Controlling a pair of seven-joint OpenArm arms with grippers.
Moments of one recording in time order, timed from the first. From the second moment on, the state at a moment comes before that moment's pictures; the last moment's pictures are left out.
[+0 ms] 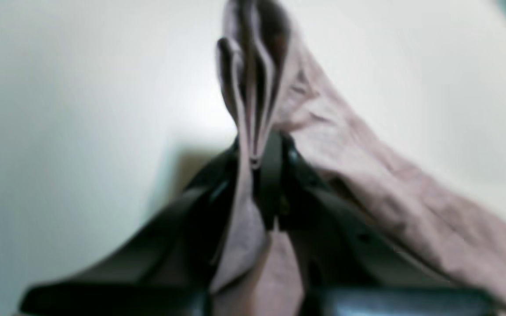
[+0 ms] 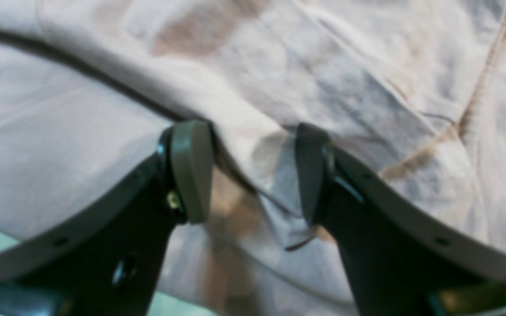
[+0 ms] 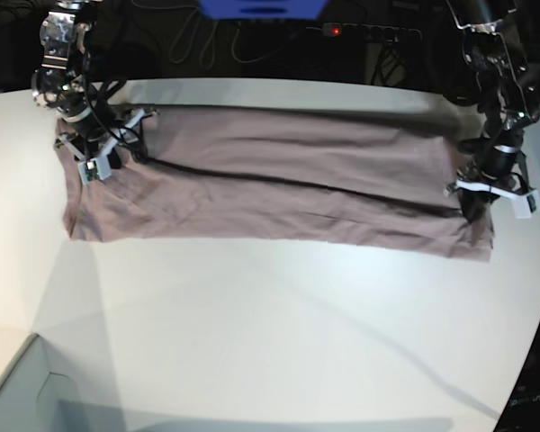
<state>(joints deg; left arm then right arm) 9.1 -7.2 -28.6 82.2 -28.6 -18.8 21.4 -15.7 4.9 20.1 78.4 -2.8 33.9 -17.9</state>
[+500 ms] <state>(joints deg) 10.2 -1.0 0.6 88.5 -25.9 -18.0 20.9 -16.8 4.7 20.3 84.1 -4.6 34.1 -22.2</state>
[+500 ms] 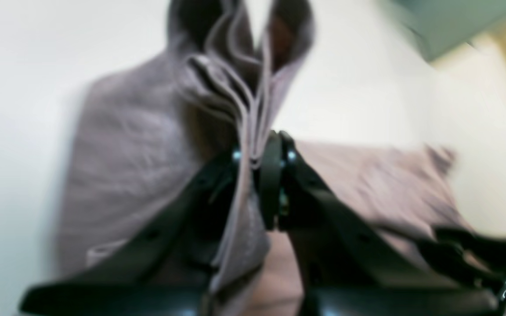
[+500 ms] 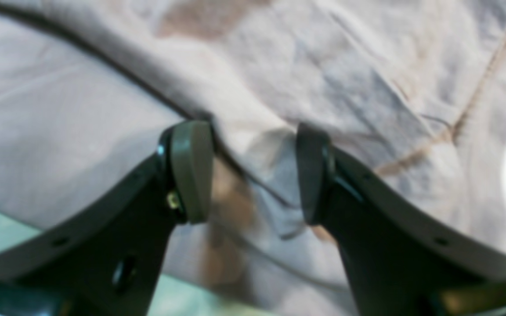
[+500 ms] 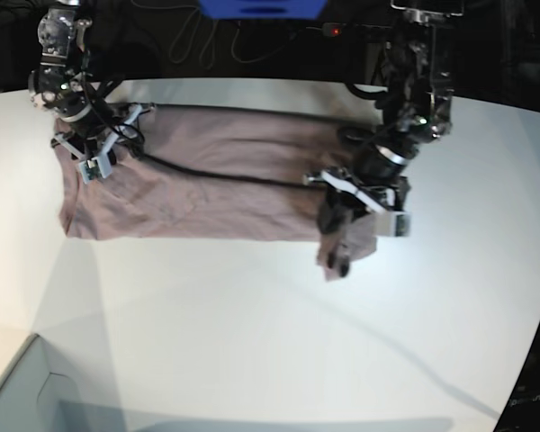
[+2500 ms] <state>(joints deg) 5.3 3.9 27.4 70.8 -8.9 -9.8 13.6 -16.3 1.0 33.7 100.1 -4.8 34.1 -22.6</state>
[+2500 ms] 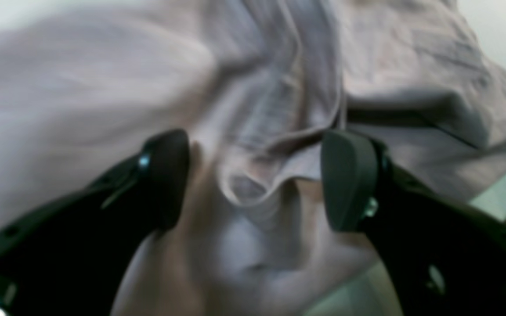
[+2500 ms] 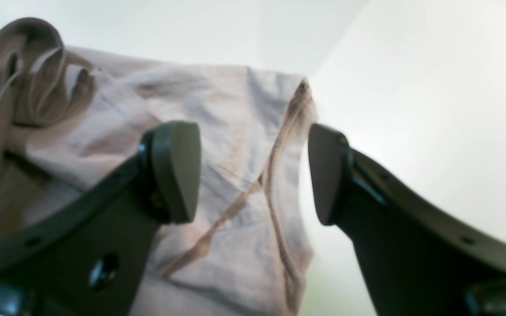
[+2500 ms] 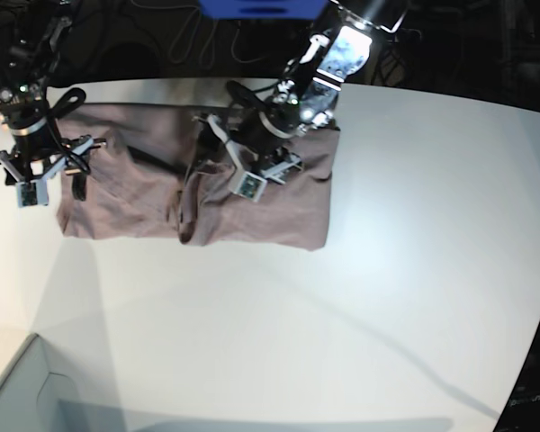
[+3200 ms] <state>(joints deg) 3.6 -15.3 31.1 84.7 -35.4 -9.5 12.8 -9.6 5.9 37.5 82.8 -4.6 34.1 -21.9</state>
